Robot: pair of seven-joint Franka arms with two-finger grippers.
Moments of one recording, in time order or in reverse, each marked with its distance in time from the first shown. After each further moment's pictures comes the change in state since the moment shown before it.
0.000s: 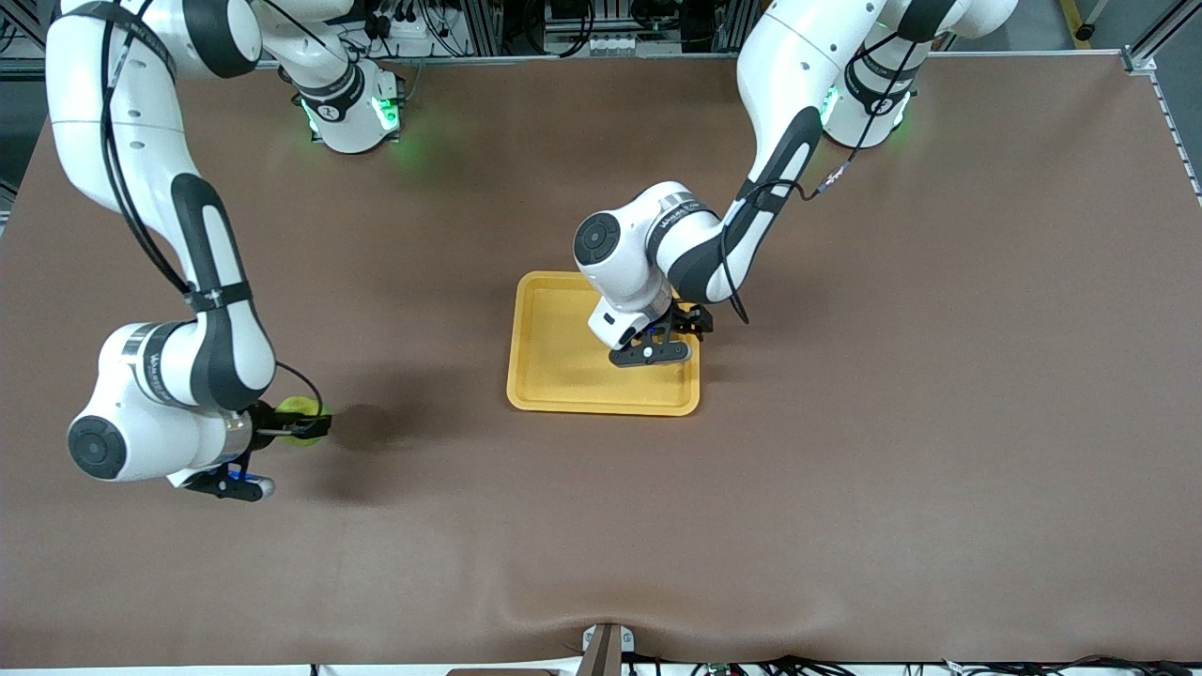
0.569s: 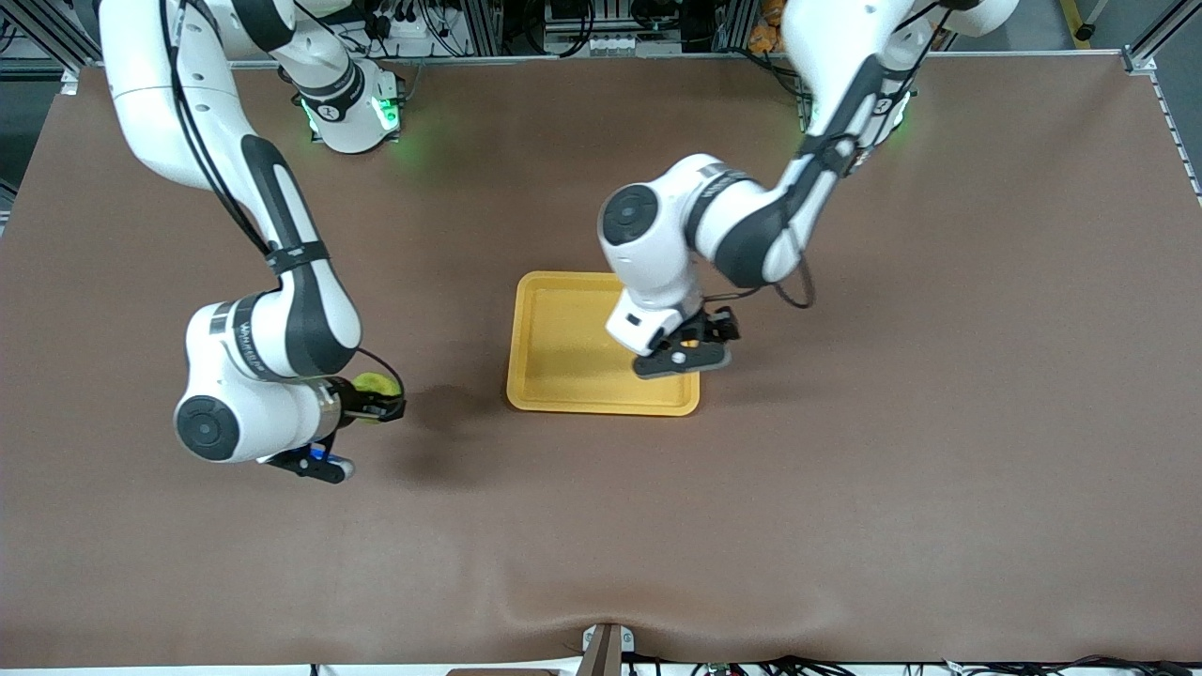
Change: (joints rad) left arm 0.111 -0.167 0.014 0.049 -0.026 -0.060 0.078; right arm 0.166 -0.030 0.009 -0.002 0.048 -0.033 0.250
